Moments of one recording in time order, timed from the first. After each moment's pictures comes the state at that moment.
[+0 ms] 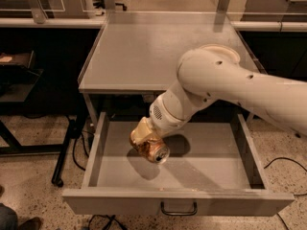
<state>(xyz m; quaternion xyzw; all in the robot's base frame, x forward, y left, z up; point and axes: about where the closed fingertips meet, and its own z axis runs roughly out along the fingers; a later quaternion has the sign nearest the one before) 0.491 0.013 0.762 -0.24 0.94 0.23 0.12</state>
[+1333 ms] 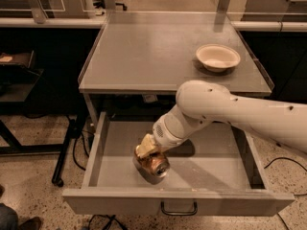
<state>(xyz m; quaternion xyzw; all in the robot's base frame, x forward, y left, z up) 0.495 0.006 0.679 -0.21 0.94 0.24 0.09</state>
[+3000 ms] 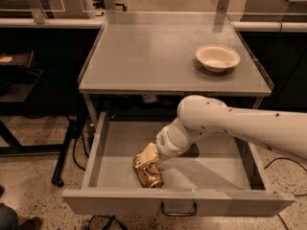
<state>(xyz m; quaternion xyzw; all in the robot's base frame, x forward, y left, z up) 0.495 -0.003 0.626 -0.16 0.95 0.24 0.06</state>
